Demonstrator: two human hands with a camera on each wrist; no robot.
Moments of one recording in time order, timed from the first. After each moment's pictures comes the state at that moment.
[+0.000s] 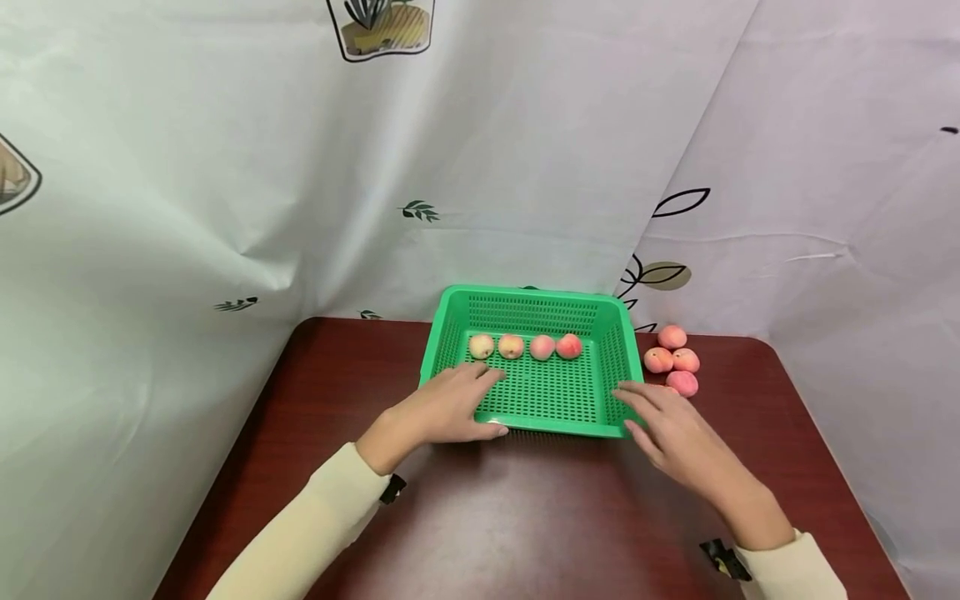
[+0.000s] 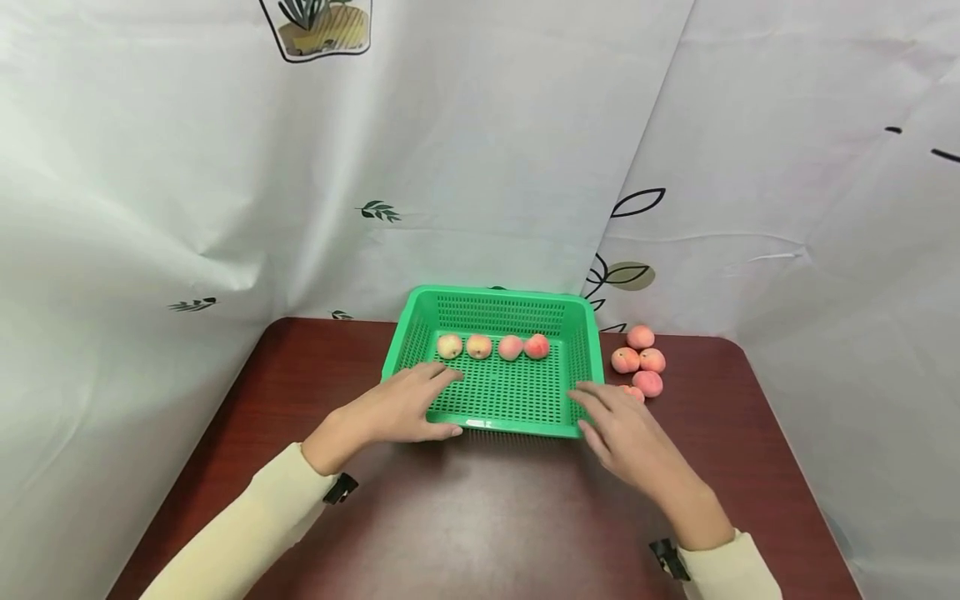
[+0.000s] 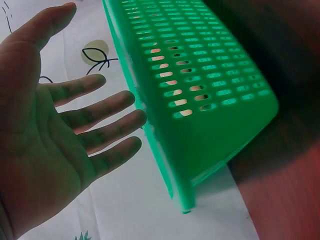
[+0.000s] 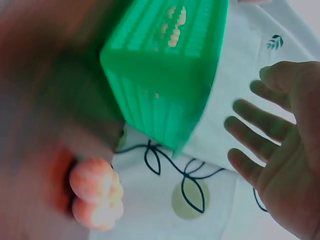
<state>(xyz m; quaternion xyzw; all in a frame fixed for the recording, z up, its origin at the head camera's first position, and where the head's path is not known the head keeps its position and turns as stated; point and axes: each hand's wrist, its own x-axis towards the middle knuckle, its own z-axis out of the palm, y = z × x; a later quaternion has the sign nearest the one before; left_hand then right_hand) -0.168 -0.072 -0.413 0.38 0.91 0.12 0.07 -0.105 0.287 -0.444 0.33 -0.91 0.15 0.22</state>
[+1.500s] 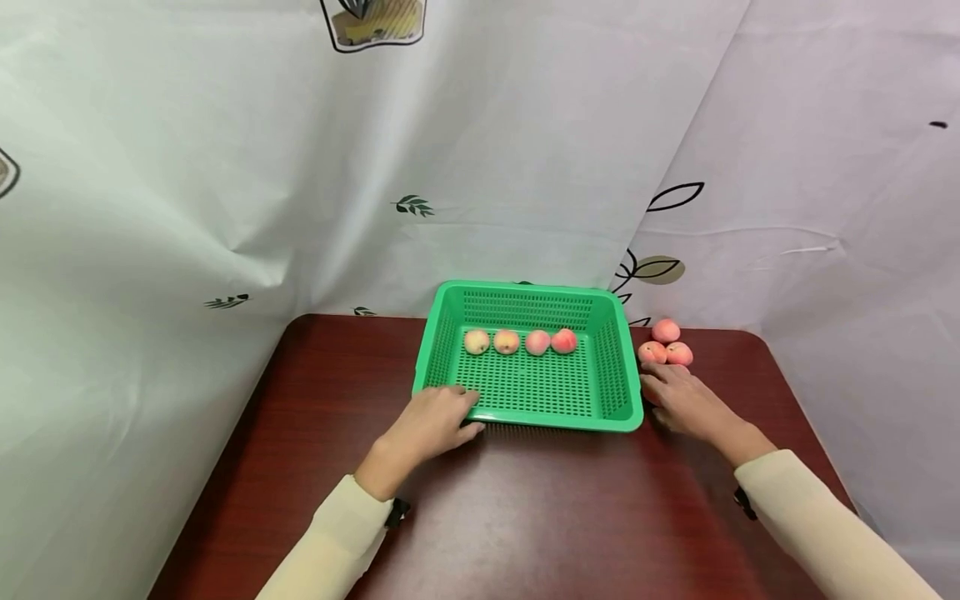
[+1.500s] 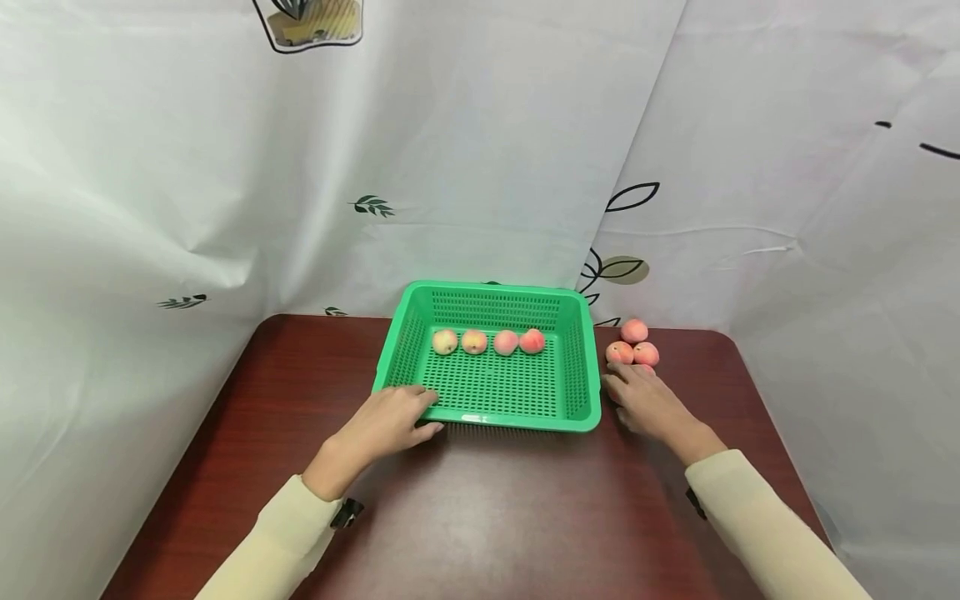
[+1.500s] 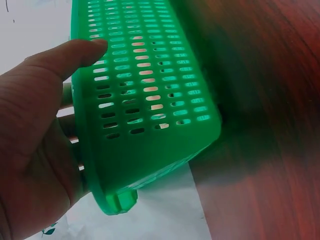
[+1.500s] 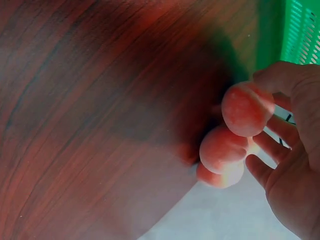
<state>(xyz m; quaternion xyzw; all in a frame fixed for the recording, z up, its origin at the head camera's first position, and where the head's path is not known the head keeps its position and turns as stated) -0.150 -0.082 -0.457 0.36 0.93 0.03 -0.06 -0.173 0.363 -0.512 0.36 -0.91 0.07 0.17</state>
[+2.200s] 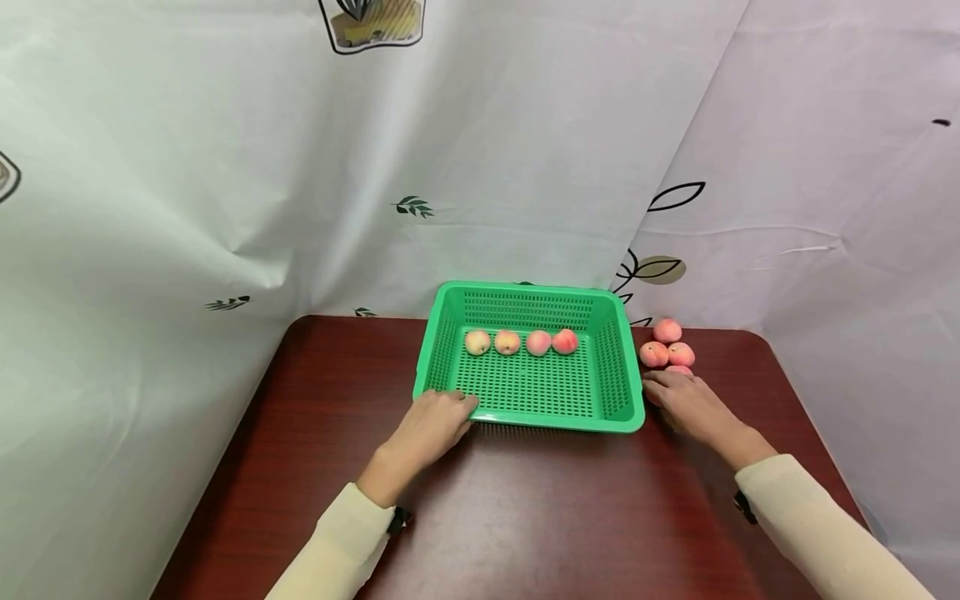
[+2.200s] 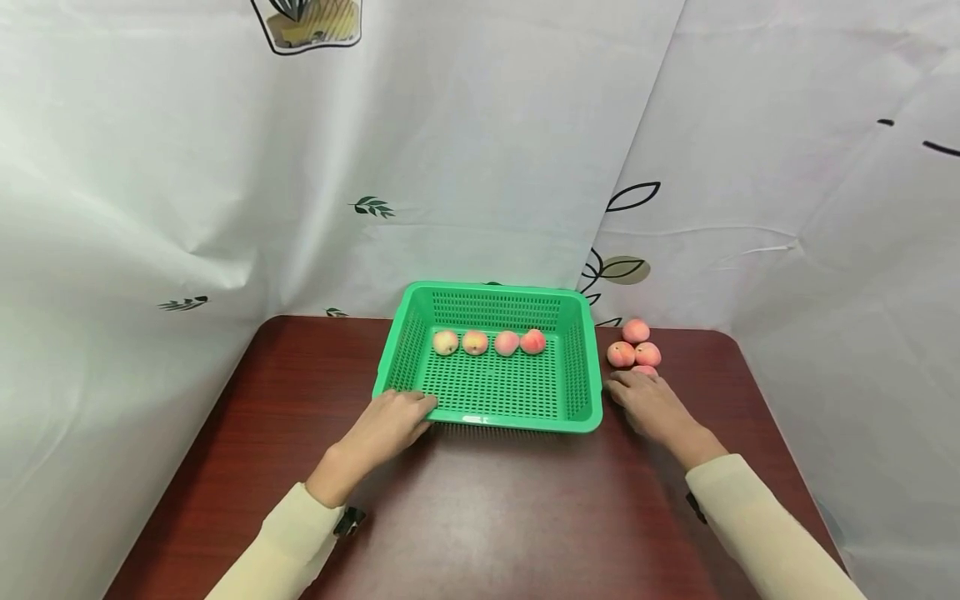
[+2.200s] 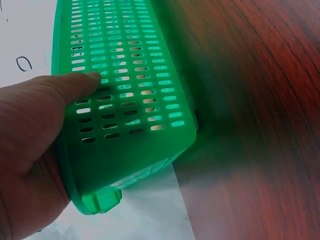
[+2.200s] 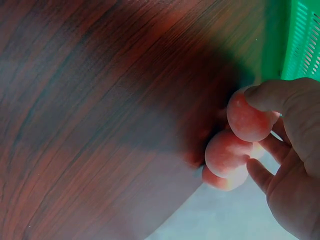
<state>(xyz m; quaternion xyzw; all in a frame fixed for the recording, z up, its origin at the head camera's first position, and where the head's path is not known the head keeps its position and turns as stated) -0.149 -0.085 -0.475 0.36 0.92 0.03 -0.12 -0.172 0.364 -0.517 0.35 -0.91 0.05 0.20</state>
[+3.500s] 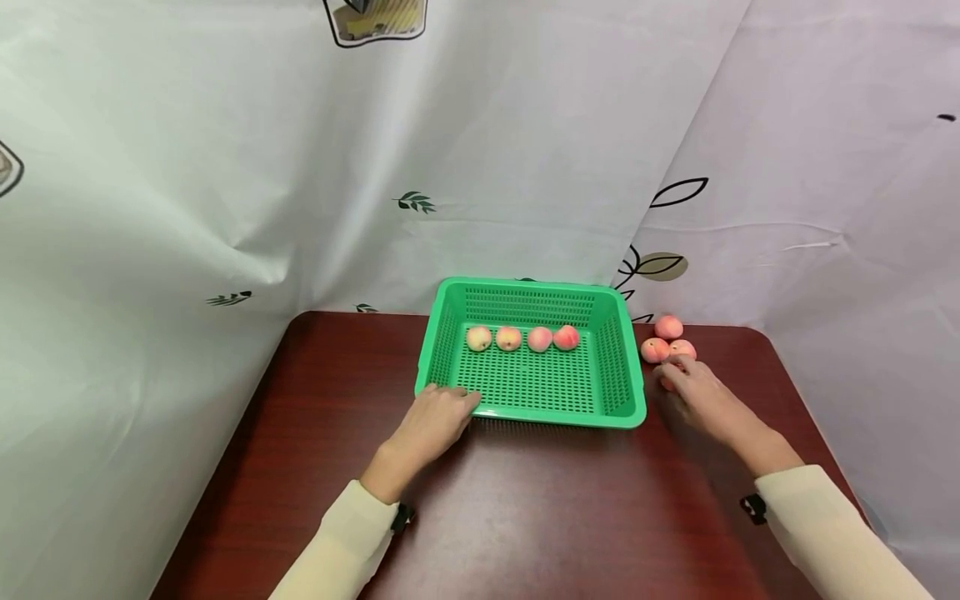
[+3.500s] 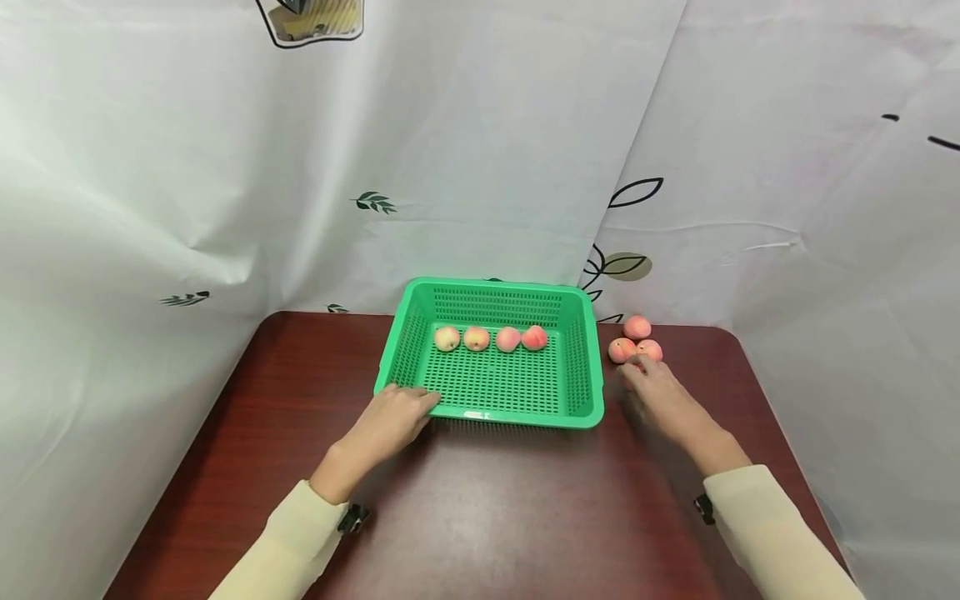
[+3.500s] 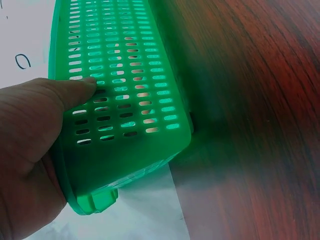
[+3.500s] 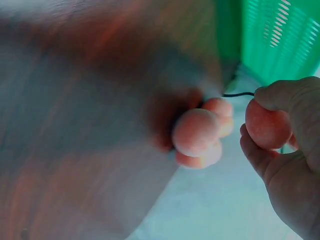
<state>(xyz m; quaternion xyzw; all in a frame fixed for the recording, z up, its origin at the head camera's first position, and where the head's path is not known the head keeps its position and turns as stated) -0.149 -0.084 -0.481 0.35 0.92 0.03 -0.15 -0.162 0.367 -0.492 0.34 -0.91 0.13 0.21</state>
